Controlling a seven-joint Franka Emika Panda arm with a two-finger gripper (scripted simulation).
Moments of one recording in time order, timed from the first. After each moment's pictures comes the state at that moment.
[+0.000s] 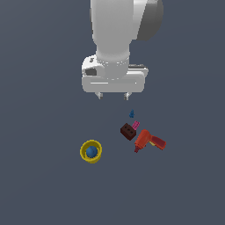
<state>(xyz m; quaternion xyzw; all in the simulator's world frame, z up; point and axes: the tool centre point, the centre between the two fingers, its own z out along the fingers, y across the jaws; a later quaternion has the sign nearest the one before) -0.010 0.004 0.306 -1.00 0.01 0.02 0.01</state>
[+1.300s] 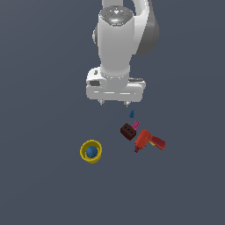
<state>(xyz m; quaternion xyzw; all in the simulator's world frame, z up) -0.015 0.007 0.262 -1.00 0.04 0.02 0.00</state>
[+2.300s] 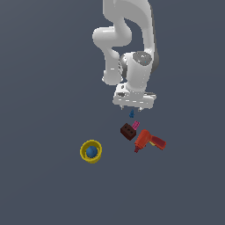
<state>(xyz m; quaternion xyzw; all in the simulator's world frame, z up) -0.103 0.102 0.128 -1.00 0.08 0.00 -0.01</state>
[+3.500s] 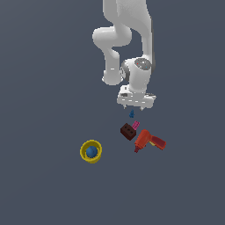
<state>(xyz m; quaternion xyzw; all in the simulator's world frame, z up) -0.149 0.126 0.080 -1.00 0.09 0.00 0.00</state>
